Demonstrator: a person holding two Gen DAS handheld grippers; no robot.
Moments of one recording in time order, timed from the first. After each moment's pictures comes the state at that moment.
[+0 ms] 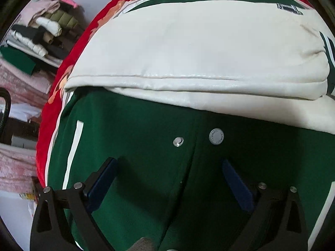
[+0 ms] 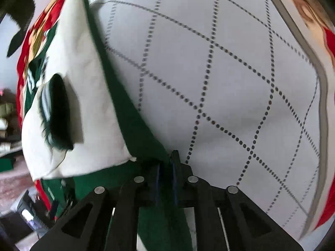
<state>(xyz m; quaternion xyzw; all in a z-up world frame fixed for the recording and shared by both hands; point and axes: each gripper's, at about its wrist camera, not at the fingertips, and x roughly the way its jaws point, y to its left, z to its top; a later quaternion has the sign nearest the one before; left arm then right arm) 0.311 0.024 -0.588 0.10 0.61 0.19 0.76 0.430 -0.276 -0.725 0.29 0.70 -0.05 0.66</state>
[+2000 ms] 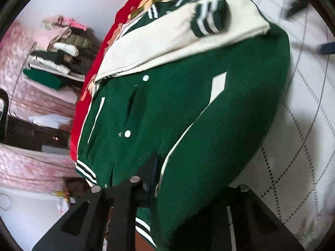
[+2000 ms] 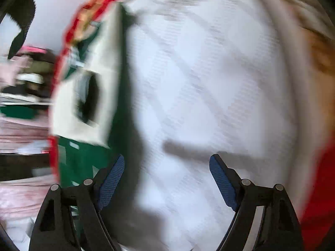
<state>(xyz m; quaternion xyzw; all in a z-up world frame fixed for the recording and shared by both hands) 0.185 -0.153 -0.539 0.21 0.59 0.23 0.75 0.415 -0.383 -0.706 0.28 0.63 0.16 0.71</state>
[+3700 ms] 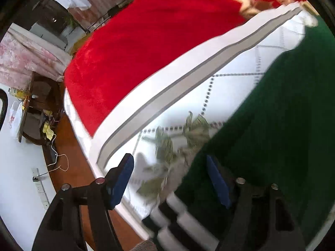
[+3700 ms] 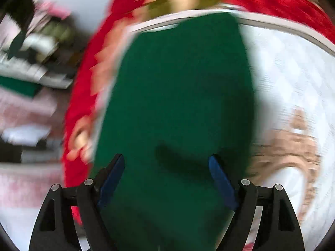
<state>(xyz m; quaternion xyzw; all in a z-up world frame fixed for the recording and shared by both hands) 0.141 0.321 -0.568 -0.16 0.62 0.37 0.67 0.575 0.008 -0.593 0.17 0.64 0.15 0.74</state>
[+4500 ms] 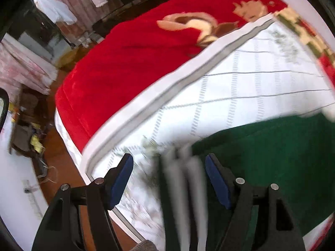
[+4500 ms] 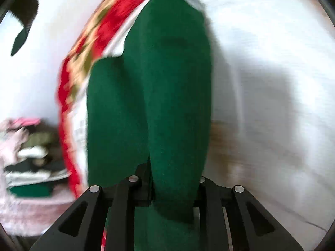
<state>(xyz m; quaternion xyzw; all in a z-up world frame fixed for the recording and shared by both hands) 0.164 0.276 -0.494 -0.19 0.59 0.32 0.72 0.395 -0.240 -0.613 0.41 0.55 -0.07 0.72</state>
